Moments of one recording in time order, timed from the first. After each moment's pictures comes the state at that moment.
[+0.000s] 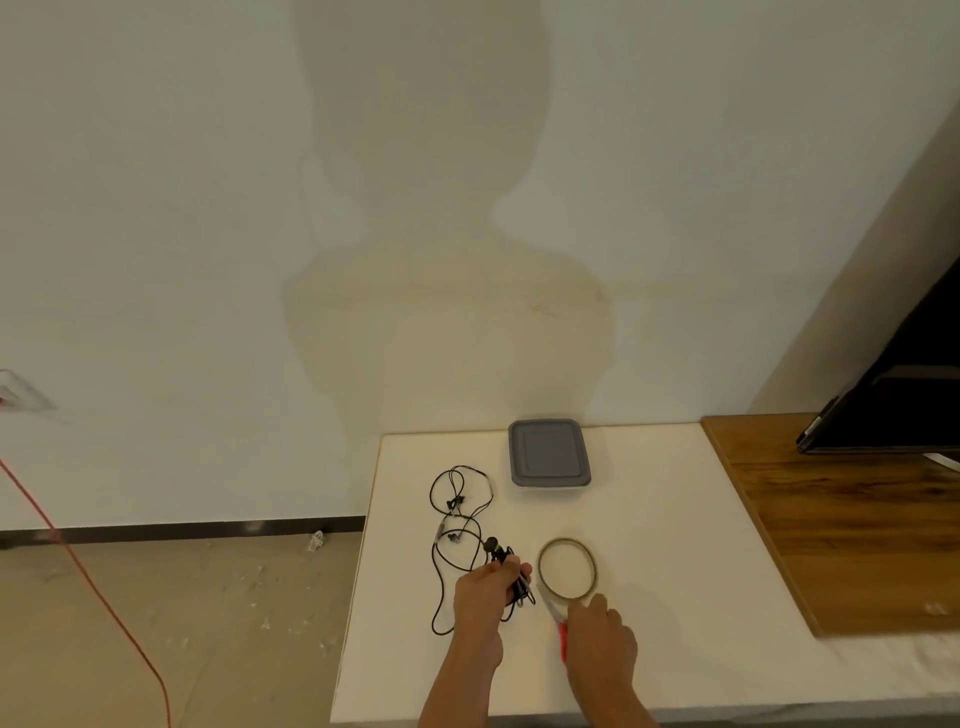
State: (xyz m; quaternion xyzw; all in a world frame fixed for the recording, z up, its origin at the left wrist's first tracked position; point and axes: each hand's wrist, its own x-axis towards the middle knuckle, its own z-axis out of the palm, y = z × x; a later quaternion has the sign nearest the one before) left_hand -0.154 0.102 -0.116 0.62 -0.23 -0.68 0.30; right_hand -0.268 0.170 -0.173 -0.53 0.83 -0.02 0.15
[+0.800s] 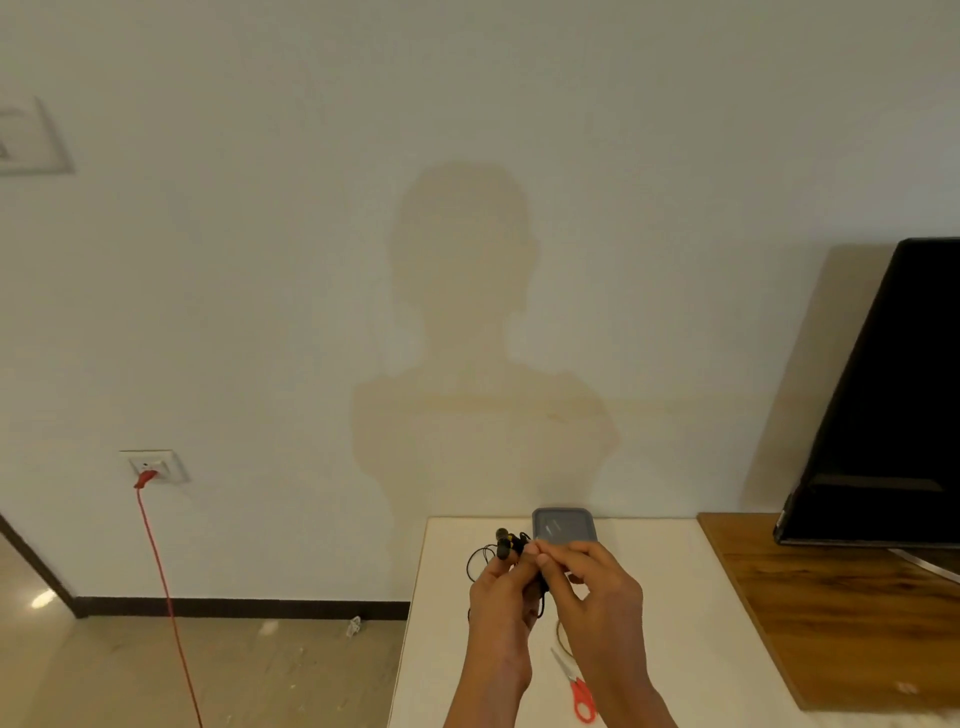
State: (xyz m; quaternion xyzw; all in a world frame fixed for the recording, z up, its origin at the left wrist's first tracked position) left_hand -0.121 0.188 0.087 0.45 -0.26 -0.71 0.48; right_hand -0.211 0.216 0.080 -0.56 0.60 -0.56 0.08
